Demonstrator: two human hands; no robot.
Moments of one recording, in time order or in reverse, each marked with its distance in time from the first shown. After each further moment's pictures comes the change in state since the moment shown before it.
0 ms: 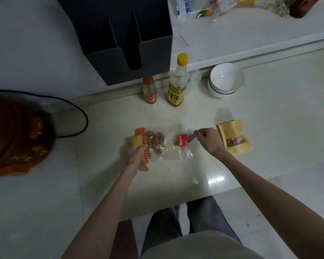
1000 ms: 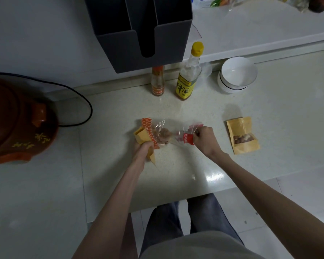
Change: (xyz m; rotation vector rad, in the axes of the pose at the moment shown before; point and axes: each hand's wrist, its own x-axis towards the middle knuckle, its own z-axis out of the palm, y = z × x) left_hand -0.001 -0.021 -0.003 -0.219 -0.234 -0.014; right_hand -0.015 -0.023 0.032 -0.074 -0.059 -0.127
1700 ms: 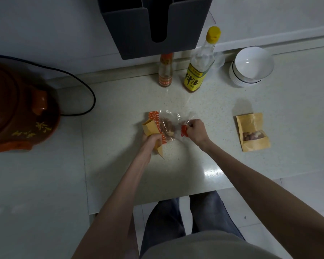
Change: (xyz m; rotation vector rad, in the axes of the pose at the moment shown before) left_hand 0.007 -0.002 0.004 0.016 -0.096 -0.007; right_hand 0.032 -0.009 0.053 0.294 -0.068 0.161
